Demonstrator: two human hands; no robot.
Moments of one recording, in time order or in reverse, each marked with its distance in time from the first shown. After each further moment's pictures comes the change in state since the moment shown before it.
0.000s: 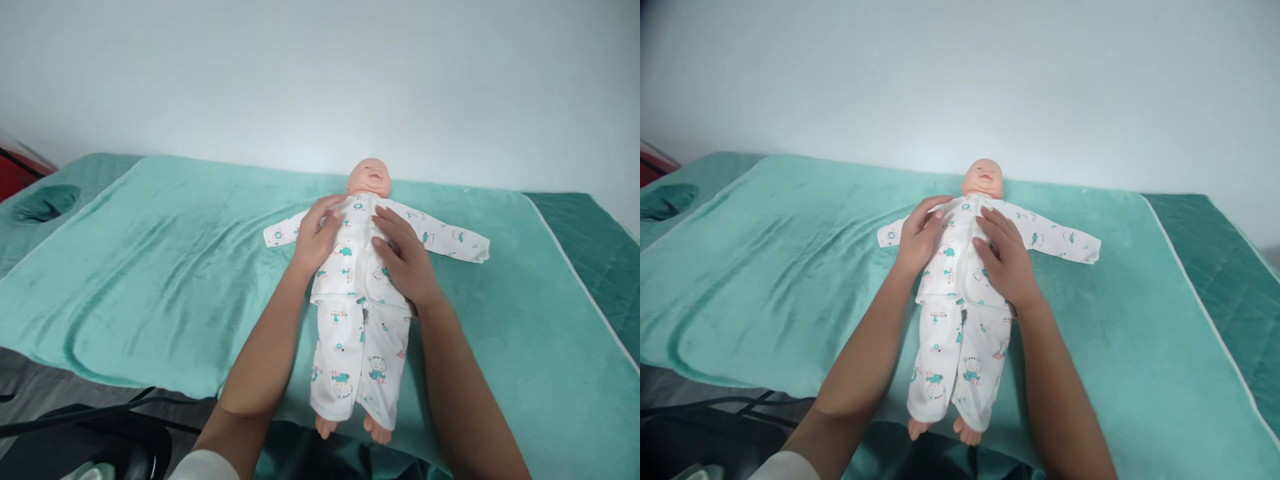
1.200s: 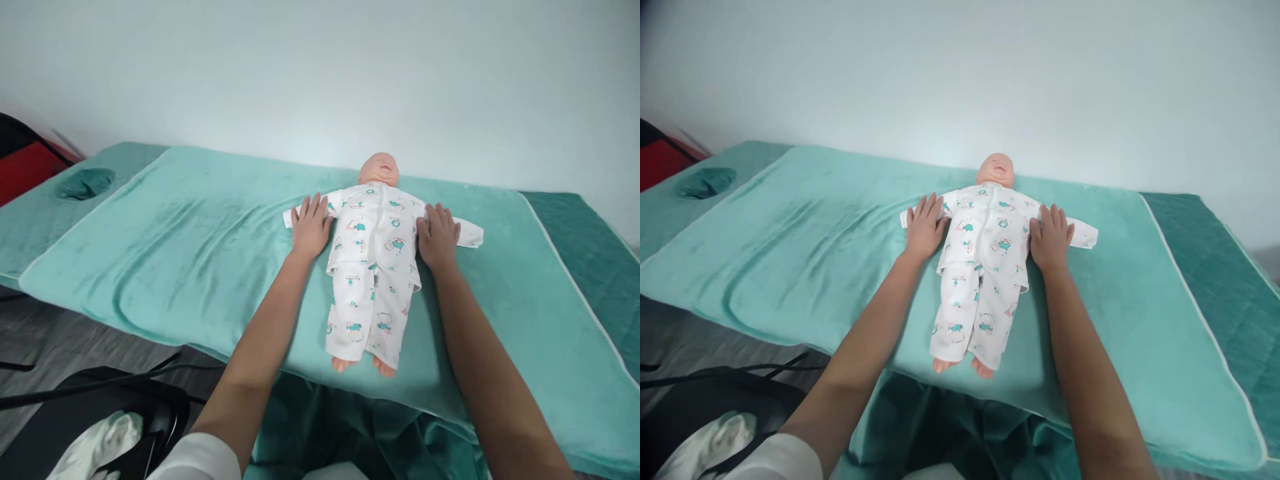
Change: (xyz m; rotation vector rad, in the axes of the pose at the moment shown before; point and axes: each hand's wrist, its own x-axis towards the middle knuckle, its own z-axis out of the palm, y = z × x) left_hand -0.038 -0.039 -0.028 0.828 -0.108 -0.186; right_hand -0.014 0.081 -0.033 -0.666 0.121 0.370
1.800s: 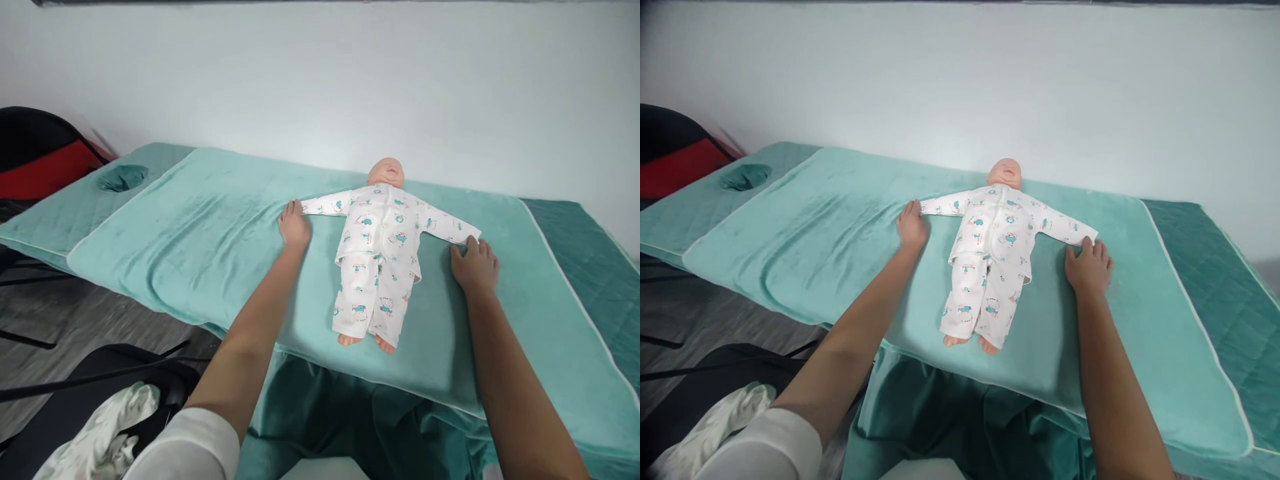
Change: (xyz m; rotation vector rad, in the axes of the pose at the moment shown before) left_hand -0.002 -0.056 -0.004 0.097 0.125 -0.356; right_hand -0.041 0.059 -0.042 -0.327 -0.069 0.248
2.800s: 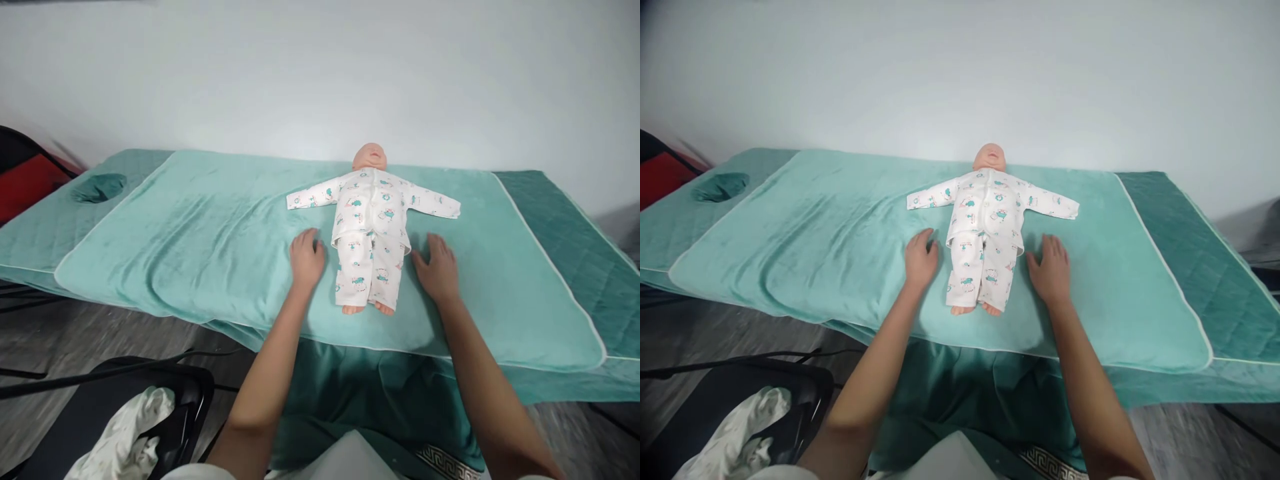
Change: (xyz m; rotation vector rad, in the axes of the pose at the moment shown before) left_hand -0.133 0.012 -0.032 -0.395 -0.042 0.191; right_hand -0.114 -0.018 0.000 0.258 0.077 -0.272
